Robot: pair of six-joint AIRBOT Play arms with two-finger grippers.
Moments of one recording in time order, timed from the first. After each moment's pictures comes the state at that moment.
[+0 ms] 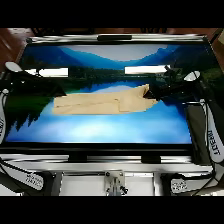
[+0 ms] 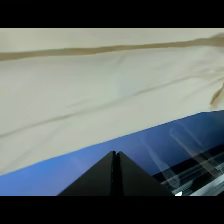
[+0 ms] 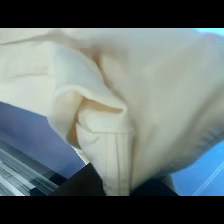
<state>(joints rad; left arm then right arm) 0.12 -1.76 1.63 0.87 -1.48 -1.41 -0.07 -1.59 1.35 -0.79 1.26 1.34</state>
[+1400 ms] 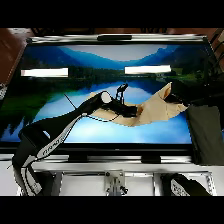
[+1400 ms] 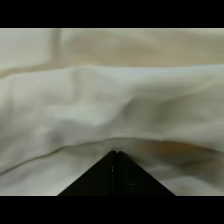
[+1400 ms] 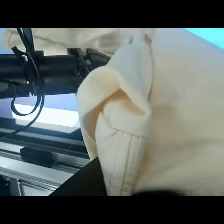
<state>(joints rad) -0.70 -1.97 1.63 0.67 -0.82 -1.43 -0.07 -1.11 1.41 -1.08 1.62 1.68</state>
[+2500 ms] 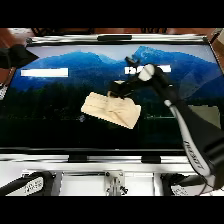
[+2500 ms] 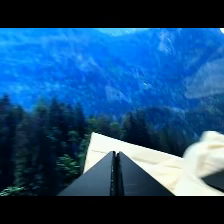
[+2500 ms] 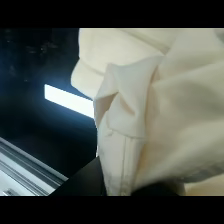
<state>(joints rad) 0.14 -1.21 1.63 0.98 -1.20 -1.41 0.45 -1.62 1.56 -0.97 1.07 1.78</state>
